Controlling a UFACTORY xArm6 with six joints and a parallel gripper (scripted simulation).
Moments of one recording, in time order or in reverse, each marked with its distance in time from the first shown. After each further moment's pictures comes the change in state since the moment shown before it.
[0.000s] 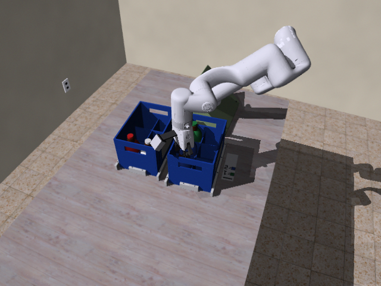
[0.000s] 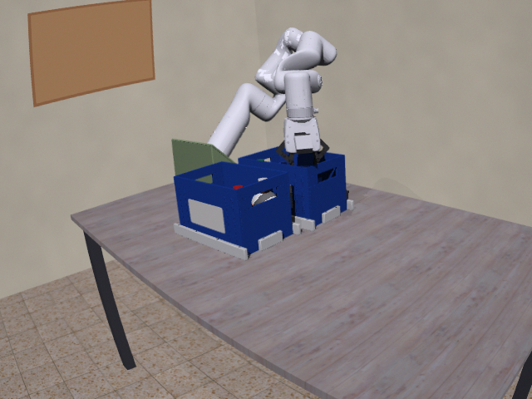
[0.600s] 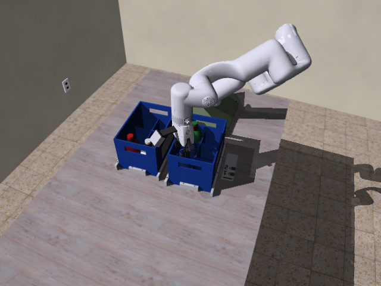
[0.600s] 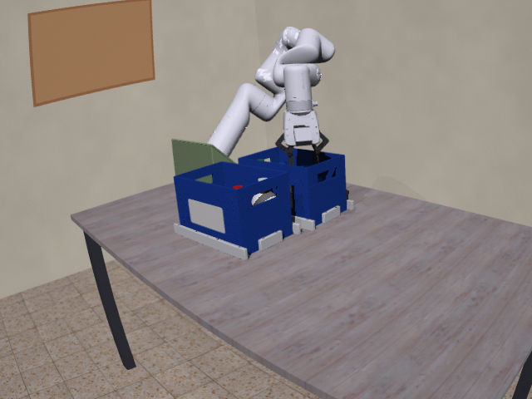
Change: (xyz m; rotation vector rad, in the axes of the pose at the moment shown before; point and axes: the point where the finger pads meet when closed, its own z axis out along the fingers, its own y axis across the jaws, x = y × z) arm 0.000 0.000 -0.021 0.000 -0.001 0.000
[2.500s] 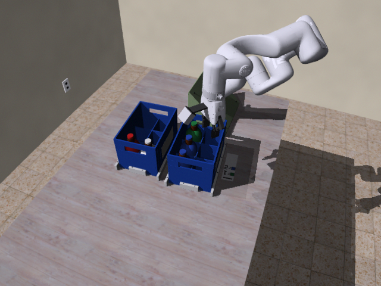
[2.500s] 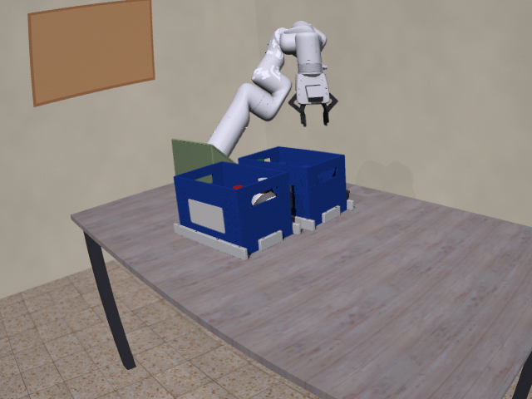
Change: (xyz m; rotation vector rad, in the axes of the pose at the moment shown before) arm -0.092 -0.049 -0.106 0.000 0.000 -0.001
